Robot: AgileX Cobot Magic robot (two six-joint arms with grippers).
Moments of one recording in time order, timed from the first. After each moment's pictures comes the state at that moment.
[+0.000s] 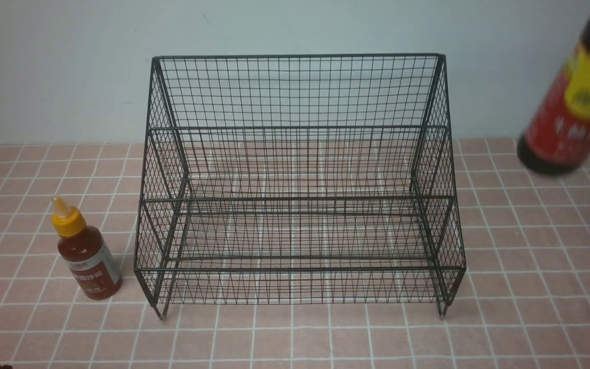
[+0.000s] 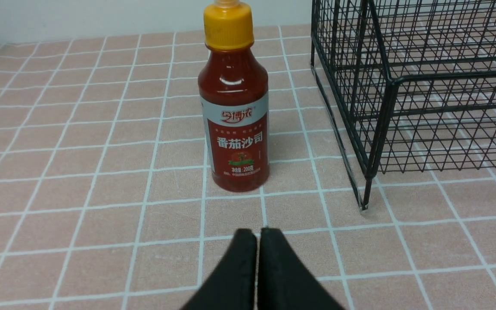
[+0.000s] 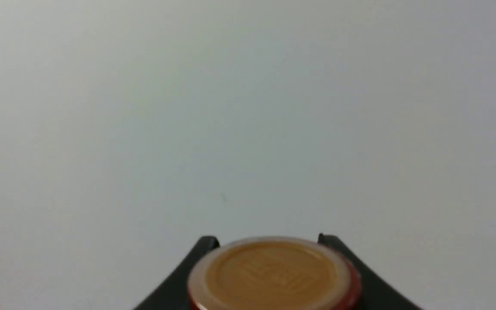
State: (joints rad) right arm 0.01 1.11 -0.94 -0.73 -0.56 0.72; left arm -0.01 -0.01 0.03 -0.09 0.38 0.11
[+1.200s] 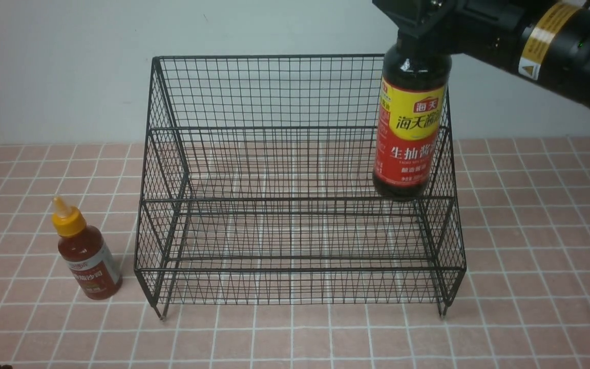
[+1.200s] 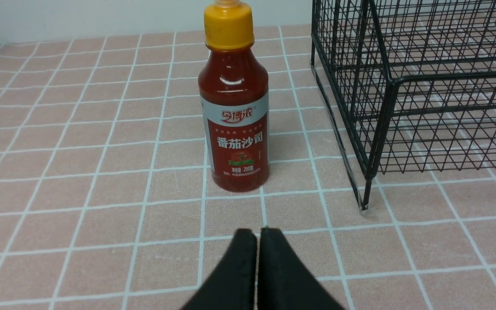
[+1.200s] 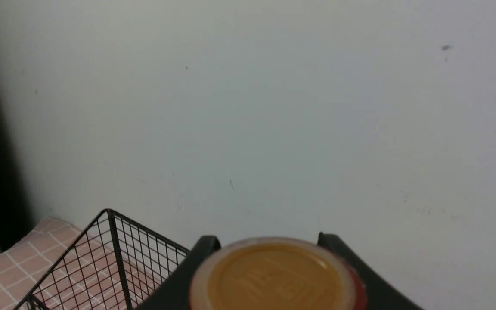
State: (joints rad) right arm 0.32 1.53 -1.18 -0.88 -0.34 0.89; left arm -0.01 -0.01 0.03 -0.09 0.38 0.11
